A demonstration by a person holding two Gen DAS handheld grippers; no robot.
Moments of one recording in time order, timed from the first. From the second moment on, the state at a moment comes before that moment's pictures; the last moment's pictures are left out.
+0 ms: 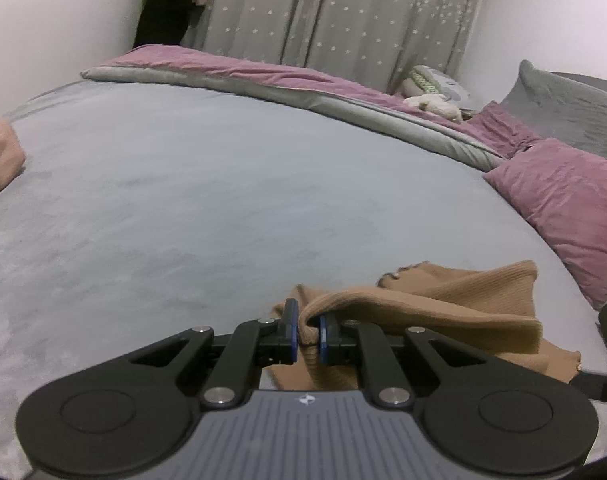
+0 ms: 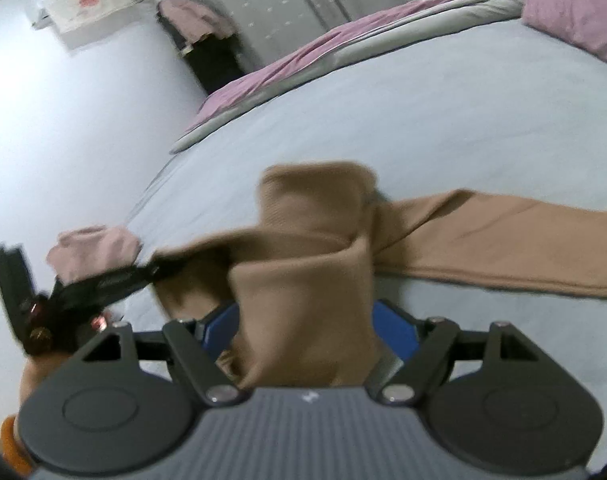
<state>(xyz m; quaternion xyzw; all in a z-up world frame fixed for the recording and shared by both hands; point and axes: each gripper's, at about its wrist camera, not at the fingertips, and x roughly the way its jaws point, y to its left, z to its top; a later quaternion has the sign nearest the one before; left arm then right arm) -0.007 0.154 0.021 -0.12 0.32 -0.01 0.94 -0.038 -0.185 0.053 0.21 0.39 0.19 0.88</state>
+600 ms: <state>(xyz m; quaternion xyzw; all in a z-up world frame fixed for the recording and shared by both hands) -0.033 0.236 -0.012 -0.16 0.38 0.04 0.91 0.024 -0.181 0.019 0.25 0.42 0.14 0.86</state>
